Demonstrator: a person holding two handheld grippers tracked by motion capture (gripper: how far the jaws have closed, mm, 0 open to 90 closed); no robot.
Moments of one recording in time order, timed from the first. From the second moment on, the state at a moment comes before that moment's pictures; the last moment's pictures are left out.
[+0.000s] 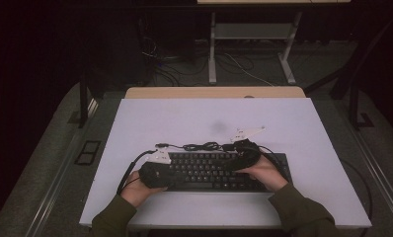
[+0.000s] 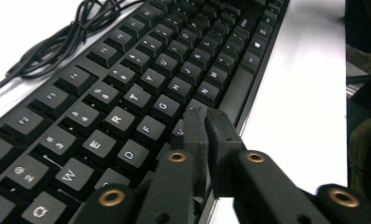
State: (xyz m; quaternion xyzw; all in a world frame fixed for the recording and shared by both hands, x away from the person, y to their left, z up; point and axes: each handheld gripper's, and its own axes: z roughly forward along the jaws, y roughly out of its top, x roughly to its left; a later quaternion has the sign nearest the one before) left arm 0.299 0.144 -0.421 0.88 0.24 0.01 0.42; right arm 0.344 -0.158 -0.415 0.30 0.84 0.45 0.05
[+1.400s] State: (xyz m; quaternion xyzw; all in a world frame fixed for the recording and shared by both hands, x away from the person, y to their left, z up) left arm 0.316 0.143 -0.418 0.84 0.29 0.07 0.45; right arm 0.331 -0.174 -0.412 0.30 0.84 0.45 0.04
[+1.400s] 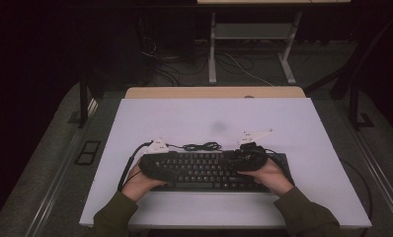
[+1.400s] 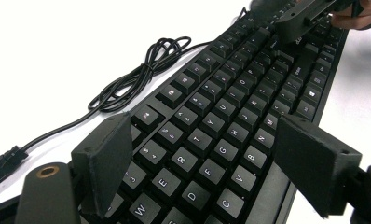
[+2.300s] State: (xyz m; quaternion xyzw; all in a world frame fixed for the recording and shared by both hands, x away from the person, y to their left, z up) left arm 0.318 0.142 -0.419 0.84 0.29 0.08 0.45; right arm 0.306 -0.205 -0.428 0.28 0.86 0.43 0.00
